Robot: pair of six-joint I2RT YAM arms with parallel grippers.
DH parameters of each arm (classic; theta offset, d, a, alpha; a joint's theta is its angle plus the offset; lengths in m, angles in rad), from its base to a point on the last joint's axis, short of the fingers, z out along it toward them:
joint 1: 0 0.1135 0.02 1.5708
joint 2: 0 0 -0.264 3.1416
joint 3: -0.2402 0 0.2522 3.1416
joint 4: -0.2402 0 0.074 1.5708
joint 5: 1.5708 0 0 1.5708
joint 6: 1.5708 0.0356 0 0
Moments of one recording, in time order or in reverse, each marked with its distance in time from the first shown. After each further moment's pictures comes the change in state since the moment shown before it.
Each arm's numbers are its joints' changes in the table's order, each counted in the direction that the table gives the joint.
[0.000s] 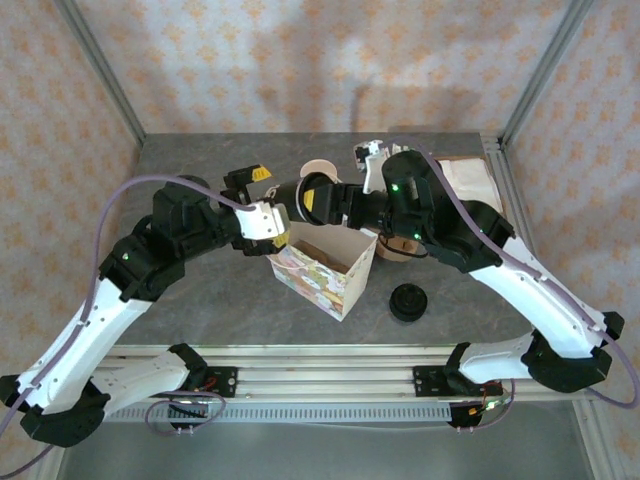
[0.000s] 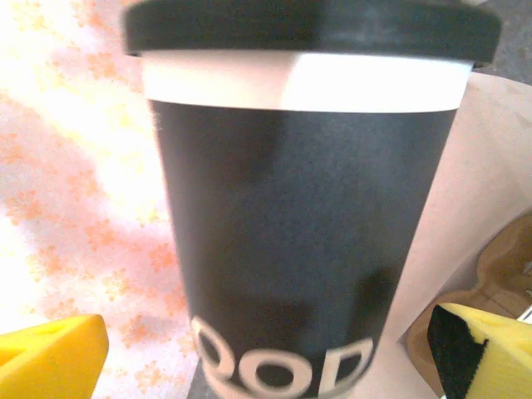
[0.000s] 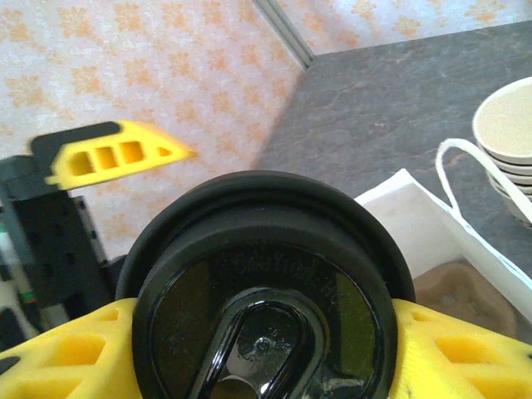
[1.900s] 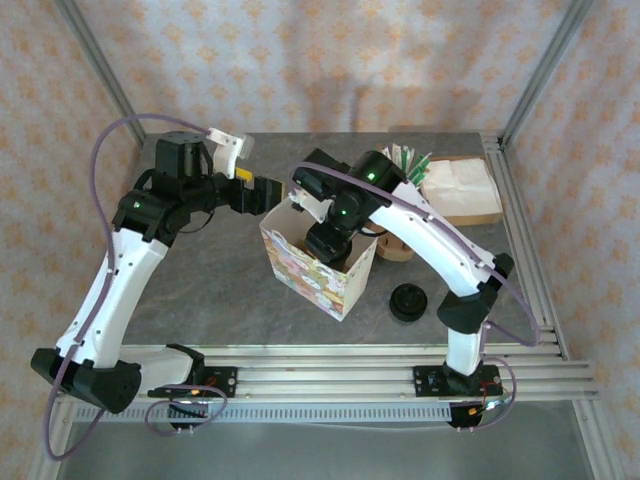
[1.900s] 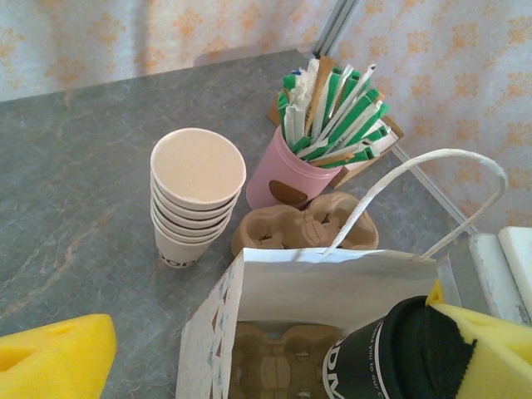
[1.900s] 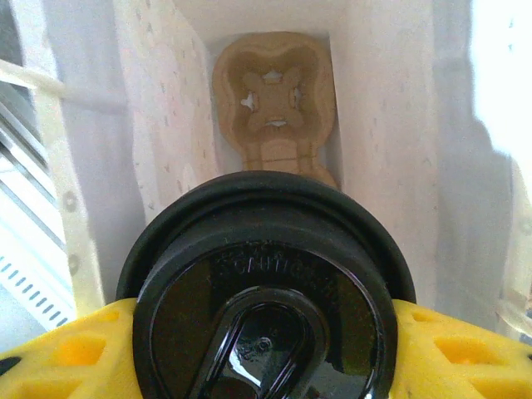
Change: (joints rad) left arm 0.343 -0.248 -0.139 -0.113 0.312 -0.994; right arm 0.000 -0.586 -0.552 -0.862 0.027 -0.660
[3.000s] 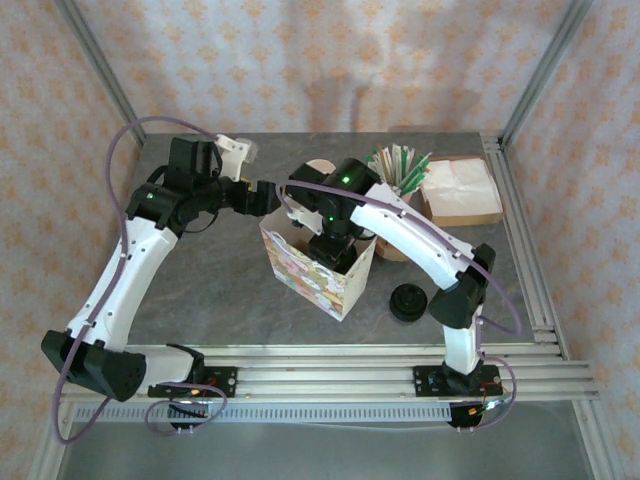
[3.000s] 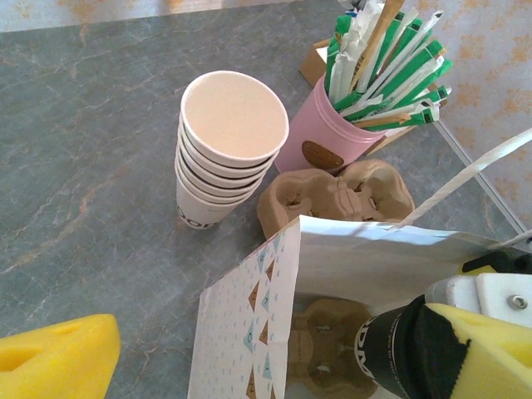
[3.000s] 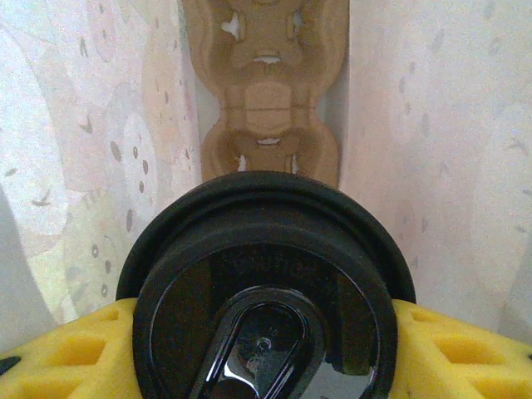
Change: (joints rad) left arm 0.018 -0.057 0.034 -0.033 -0.027 0.009; right arm -0.012 -0.052 0.121 -0.013 0.016 -0.072
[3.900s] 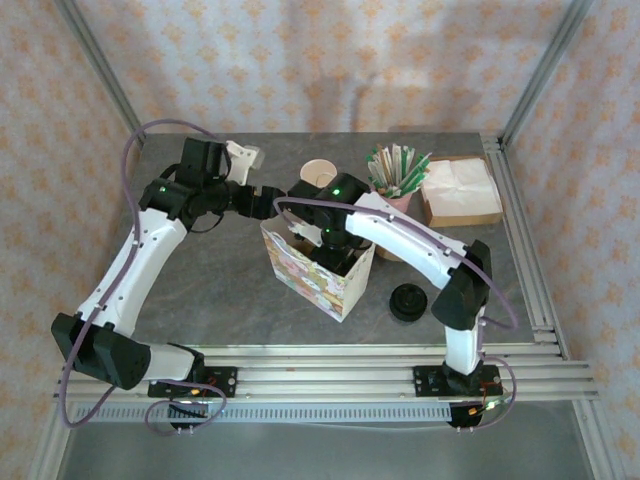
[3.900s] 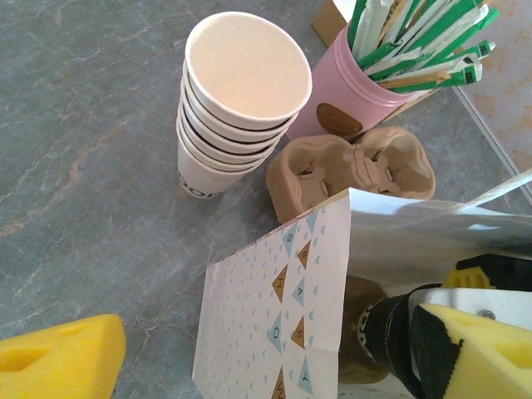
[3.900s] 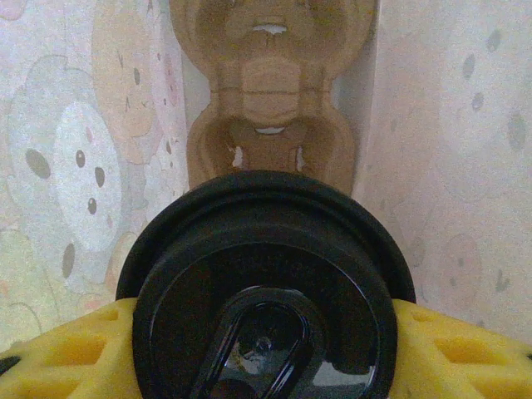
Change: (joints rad) left arm 0.002 -0.060 0.028 -0.022 0.010 0.024; right arm 0.000 0.029 0.207 0.121 0.000 -0.002
